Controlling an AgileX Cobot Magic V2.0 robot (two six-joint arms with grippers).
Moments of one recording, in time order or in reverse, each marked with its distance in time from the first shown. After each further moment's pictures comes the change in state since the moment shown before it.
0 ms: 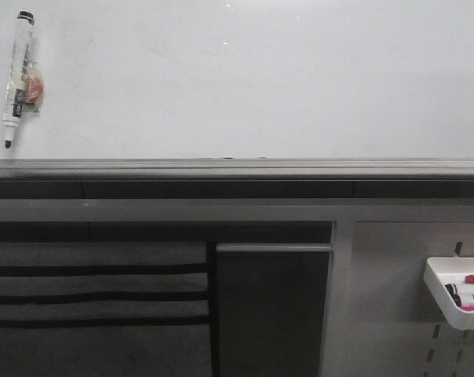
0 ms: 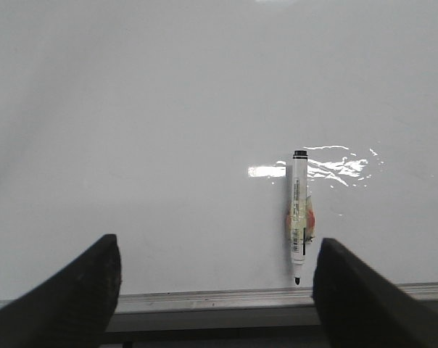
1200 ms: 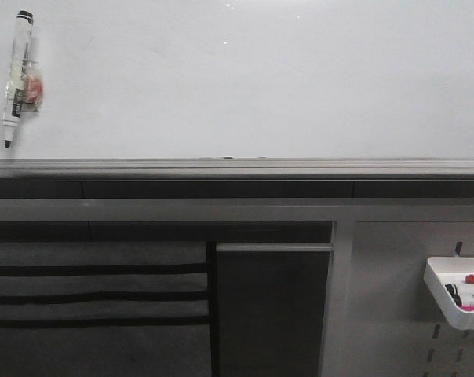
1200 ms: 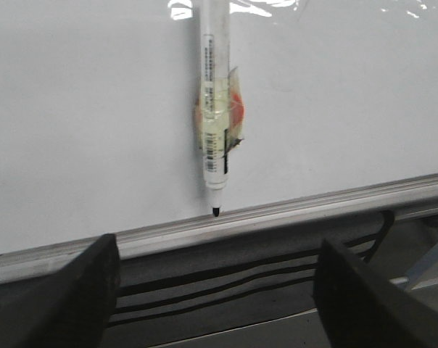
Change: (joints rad) left arm -0.176 0.746 -0.045 -0.153 -0.275 0.113; right arm 0.000 0.000 0.000 0.000 0.043 0.000
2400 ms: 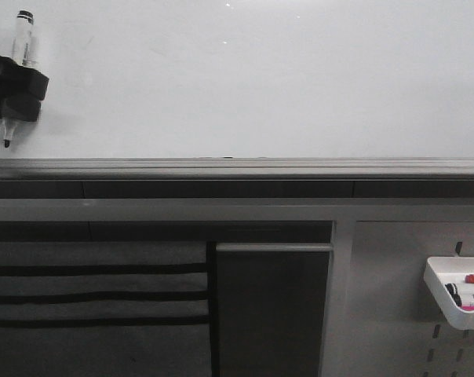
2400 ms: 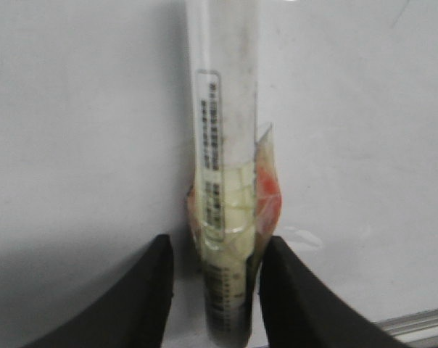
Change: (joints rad) left arm -0.008 0.459 -0.159 -0.001 -0.273 0.000; right arm 0.000 0.000 0.000 0.000 0.072 0.000
